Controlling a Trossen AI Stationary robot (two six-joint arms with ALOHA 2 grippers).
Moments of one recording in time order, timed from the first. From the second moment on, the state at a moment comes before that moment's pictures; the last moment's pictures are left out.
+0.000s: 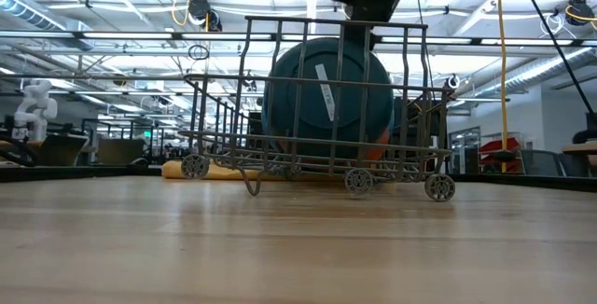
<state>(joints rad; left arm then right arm) -0.32 0.96 1.09 -0.26 -0.69 0.37 -0.46 1.74 1.69 -1.10 -0.68 -0.35</state>
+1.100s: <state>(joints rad) -0.29 0.96 1.06 -0.20 -0.49 0.30 -0.26 1.50 1.69 -0.69 -0.42 -0.34</state>
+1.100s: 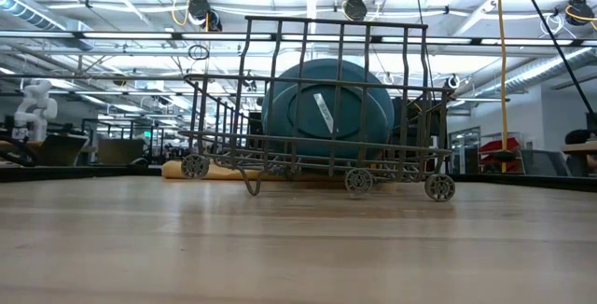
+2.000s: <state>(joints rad) 0.04 0.95 0.76 0.03 -0.03 0.09 0.26 1.19 1.39 -0.50 0.17 -0.39</state>
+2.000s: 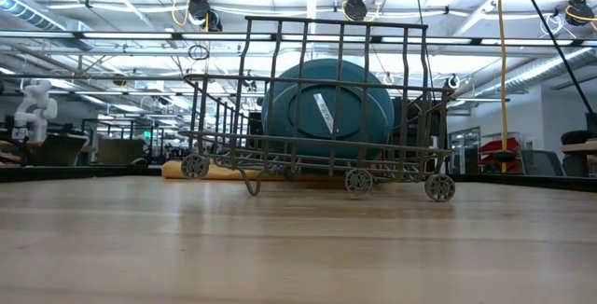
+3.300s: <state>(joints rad) 0.05 0.45 0.05 0.50 -0.07 0.04 0.47 0.00 0.13 0.09 0.46 -0.27</state>
